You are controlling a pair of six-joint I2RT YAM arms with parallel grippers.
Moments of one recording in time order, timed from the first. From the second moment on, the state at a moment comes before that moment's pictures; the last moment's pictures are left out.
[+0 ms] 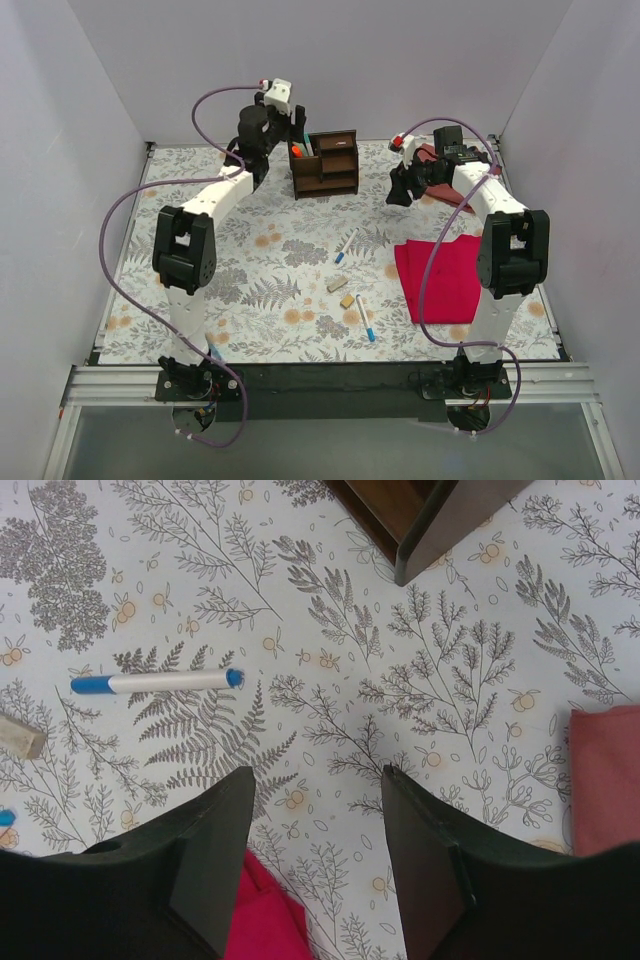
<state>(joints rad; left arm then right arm) -0.34 2.09 1.71 0.39 0.08 0.06 0.13 1.92 1.58 -0.61 -0.74 -0.63</state>
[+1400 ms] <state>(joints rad) 0.19 0.94 0.74 -1.24 0.38 1.66 0.56 1.62 1.28 -0.62 -0.86 -0.47</state>
